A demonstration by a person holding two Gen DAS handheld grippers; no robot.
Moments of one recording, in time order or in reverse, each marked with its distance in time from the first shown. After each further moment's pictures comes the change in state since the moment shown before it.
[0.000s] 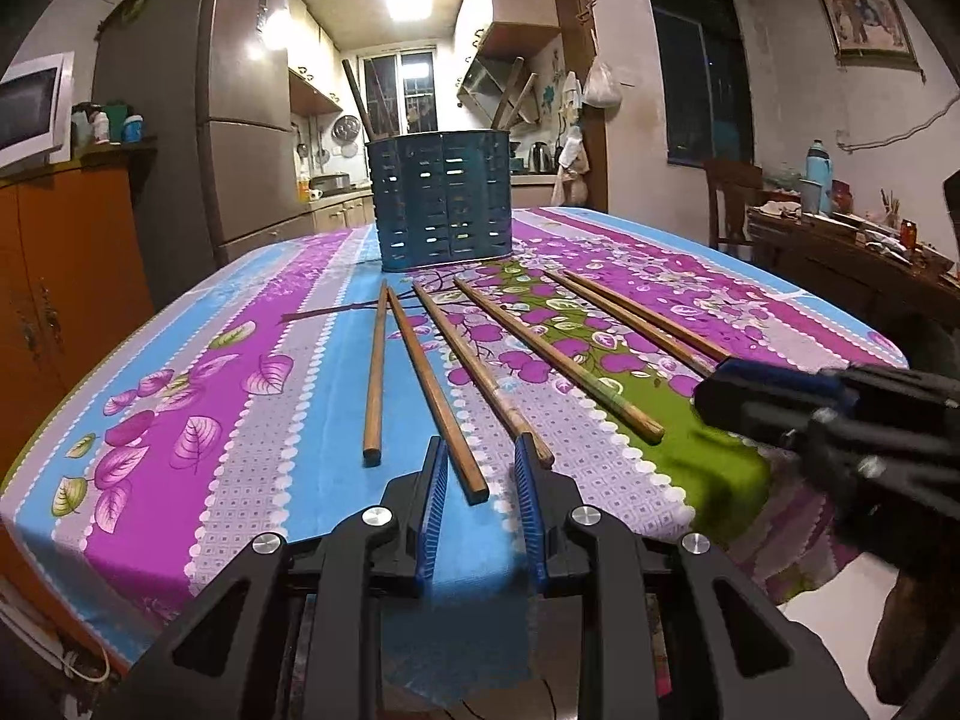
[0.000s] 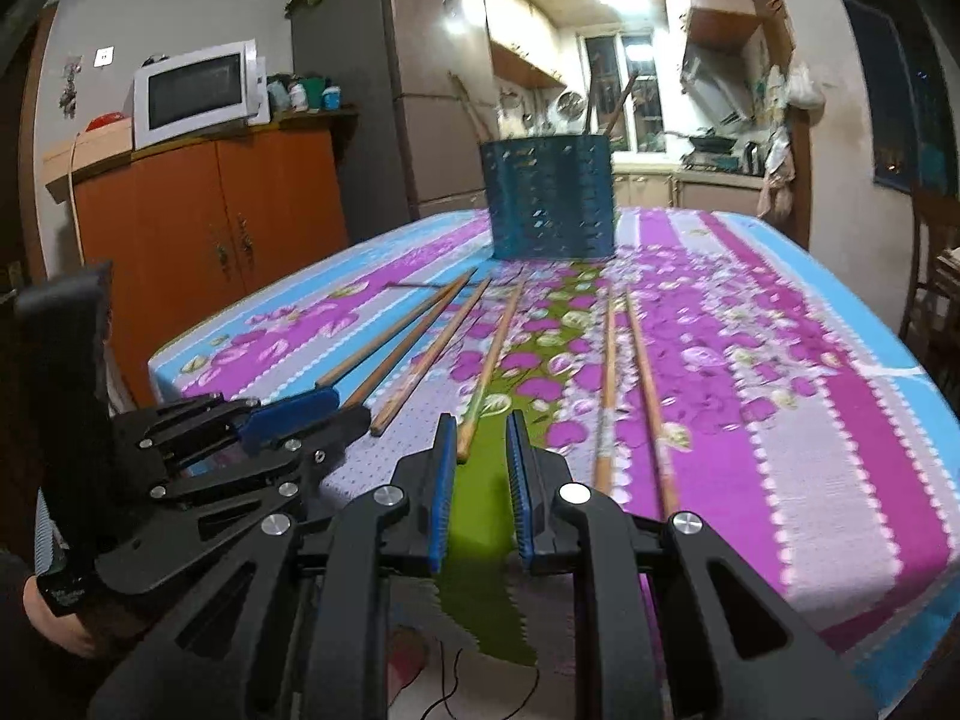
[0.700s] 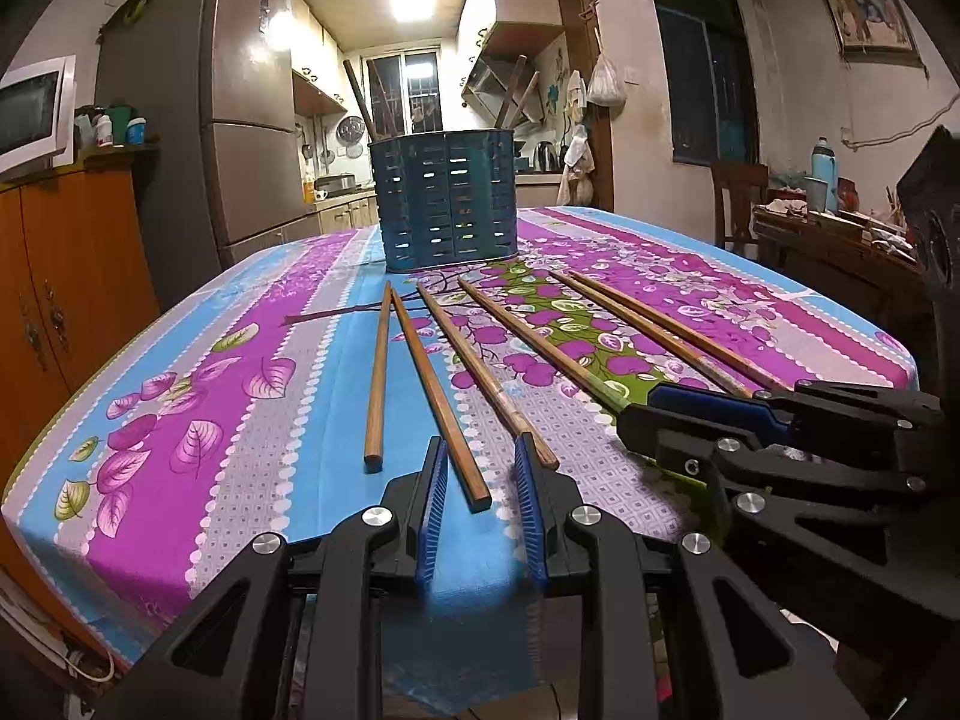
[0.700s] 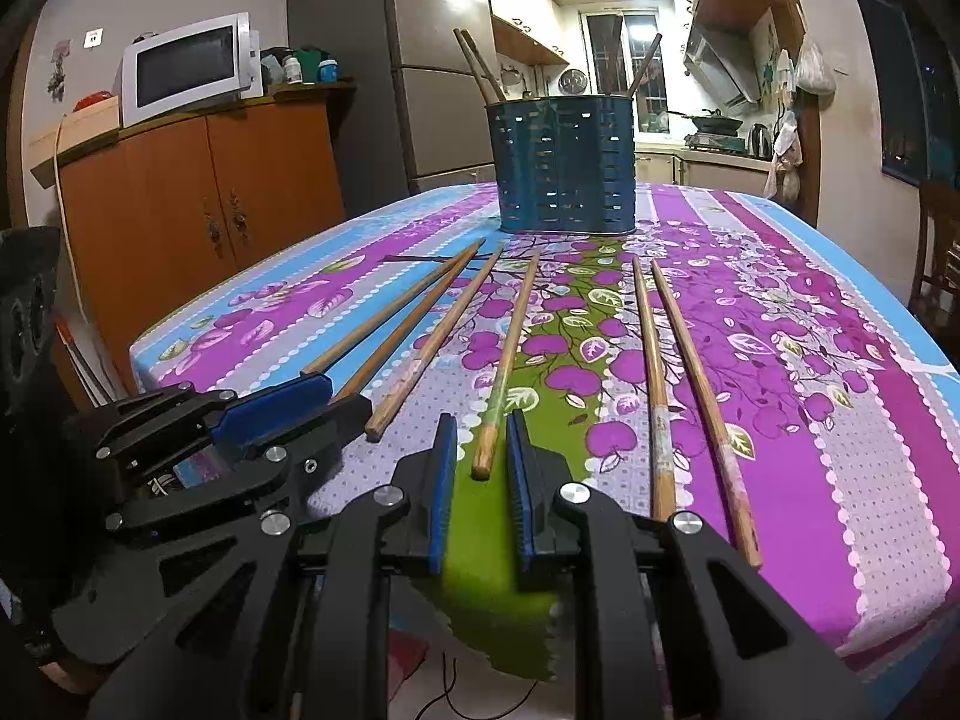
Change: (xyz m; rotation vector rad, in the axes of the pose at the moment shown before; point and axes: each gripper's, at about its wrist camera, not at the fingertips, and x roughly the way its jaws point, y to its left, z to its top) left arm 0.004 0.001 0.001 0.003 0.001 0.010; right arm 0.029 0.010 0.002 -0.003 0.047 -0.026
